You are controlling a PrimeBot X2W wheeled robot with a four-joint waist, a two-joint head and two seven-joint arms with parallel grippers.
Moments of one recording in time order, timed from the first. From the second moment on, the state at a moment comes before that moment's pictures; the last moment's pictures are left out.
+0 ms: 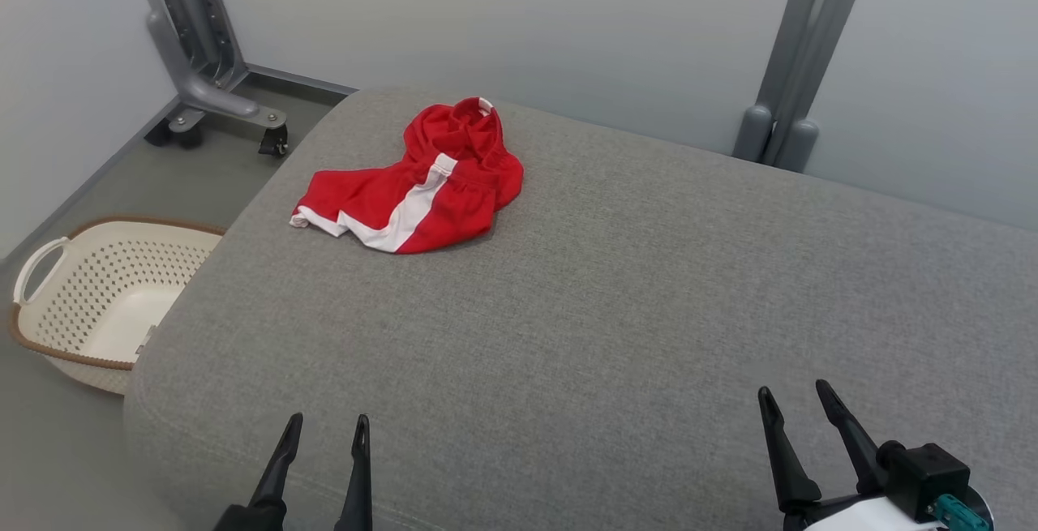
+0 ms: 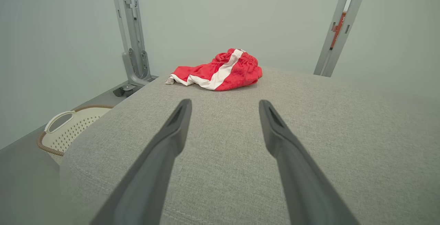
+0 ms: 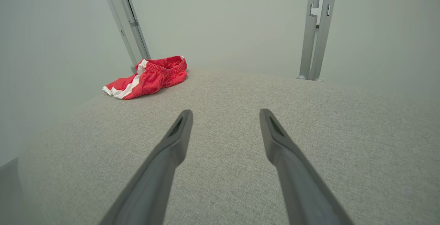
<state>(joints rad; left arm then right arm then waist) 0.18 0.05 -0.14 0.09 -0.13 -0.06 -0.26 0.15 -0.10 0.10 0.12 0.23 0.13 -0.26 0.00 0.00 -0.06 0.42</state>
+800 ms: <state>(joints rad) 0.02 0.05 -0.03 -0.03 -0.15 -0.06 -0.26 0.09 -0.17 0.11 0.10 0.22 0.13 -0.26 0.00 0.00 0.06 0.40</state>
